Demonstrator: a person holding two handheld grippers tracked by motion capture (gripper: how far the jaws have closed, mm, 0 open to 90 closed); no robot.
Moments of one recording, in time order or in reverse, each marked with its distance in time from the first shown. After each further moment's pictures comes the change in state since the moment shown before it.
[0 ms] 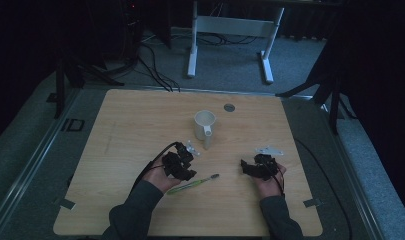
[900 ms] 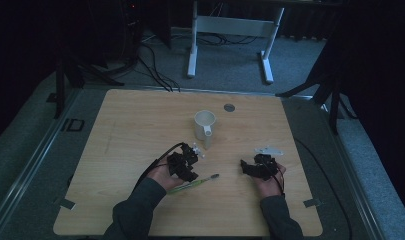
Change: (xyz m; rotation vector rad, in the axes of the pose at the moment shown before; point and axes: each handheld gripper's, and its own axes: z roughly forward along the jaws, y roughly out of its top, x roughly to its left) left arm -0.001 0.009 0.013 0.095 -0.034 0.038; right arm 0.000 0.000 0.000 0.001 0.008 -0.007
